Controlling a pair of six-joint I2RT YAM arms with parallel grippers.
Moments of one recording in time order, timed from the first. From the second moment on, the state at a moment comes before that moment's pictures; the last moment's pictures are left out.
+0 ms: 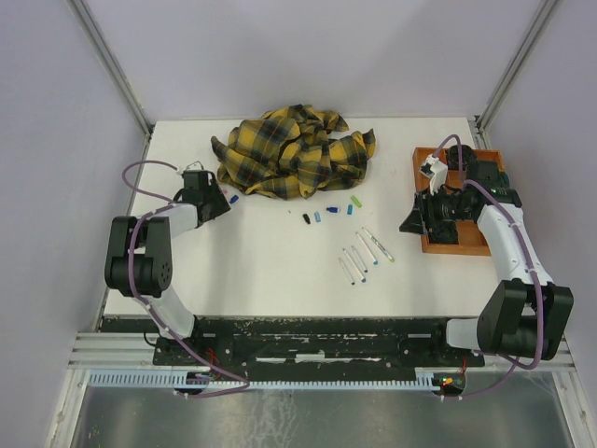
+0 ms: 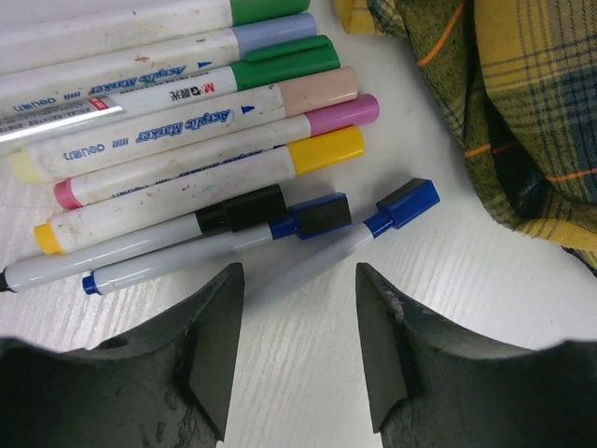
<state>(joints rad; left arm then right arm) -0.04 1.73 0.89 0.03 -0.07 -0.45 -0.15 1.33 1.06 -0.86 -0.84 -0.47</state>
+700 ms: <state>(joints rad) -0.11 1.75 0.93 -0.03 0.00 -0.43 -0.15 1.34 1.06 -0.87 -0.84 -0.48</state>
